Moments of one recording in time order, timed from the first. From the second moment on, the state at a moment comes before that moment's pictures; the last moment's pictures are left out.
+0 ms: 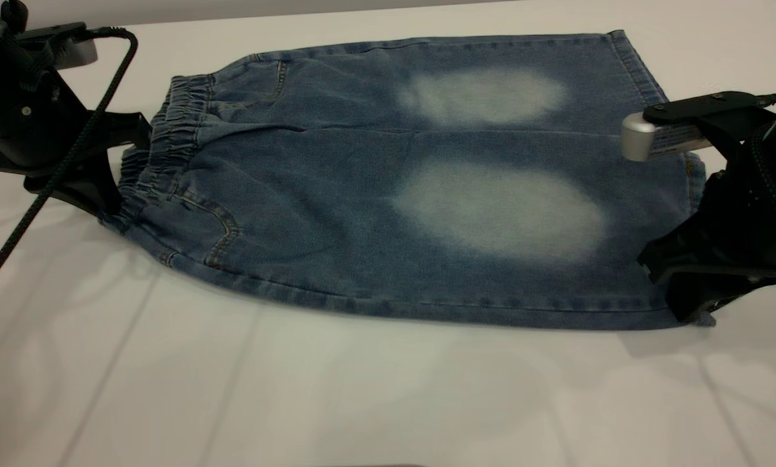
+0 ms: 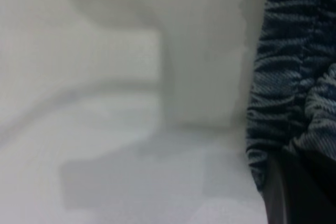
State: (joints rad) left arm -0.08 2.05 -1.00 -0.14 0.25 -0.08; right arm 0.26 2.00 -0.67 0.52 0.20 -0.43
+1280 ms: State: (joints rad) left arm -0.10 1.88 -1.03 -0.16 0.19 -0.06; right arm 0.15 1.71 -0.93 0.51 0.41 -0.47
